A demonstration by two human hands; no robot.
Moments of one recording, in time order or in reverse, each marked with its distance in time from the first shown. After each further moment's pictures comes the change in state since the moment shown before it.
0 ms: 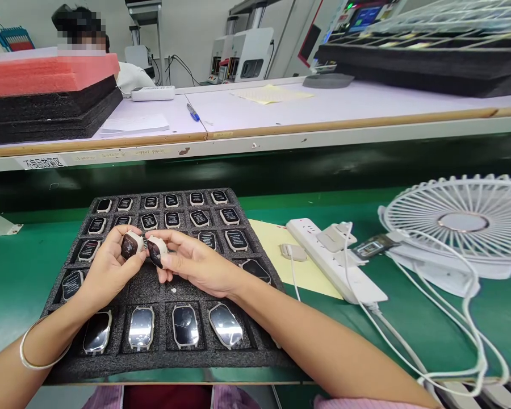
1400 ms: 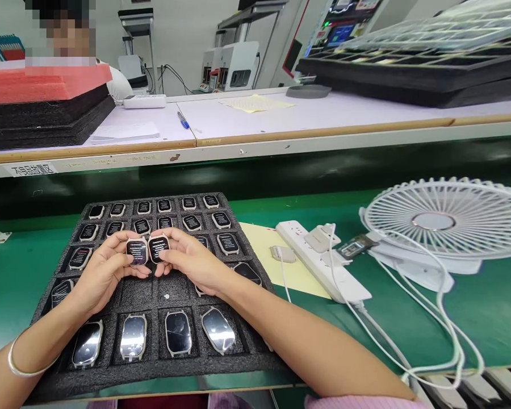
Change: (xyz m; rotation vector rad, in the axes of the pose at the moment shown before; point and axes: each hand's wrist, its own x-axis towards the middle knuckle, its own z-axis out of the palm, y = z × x) left_hand 0.006 -0.005 -0.001 -0.426 -0.090 -0.290; right_hand 0.007 -0.001 -0.006 -0.126 0.230 0.001
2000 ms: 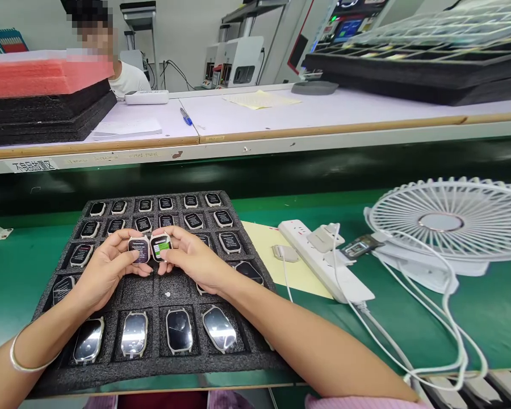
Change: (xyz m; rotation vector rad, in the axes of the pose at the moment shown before) left_hand 0.000 -0.001 0.001 0.042 0.010 0.017; right_hand 0.000 0.001 0.001 -0.053 0.016 -0.027
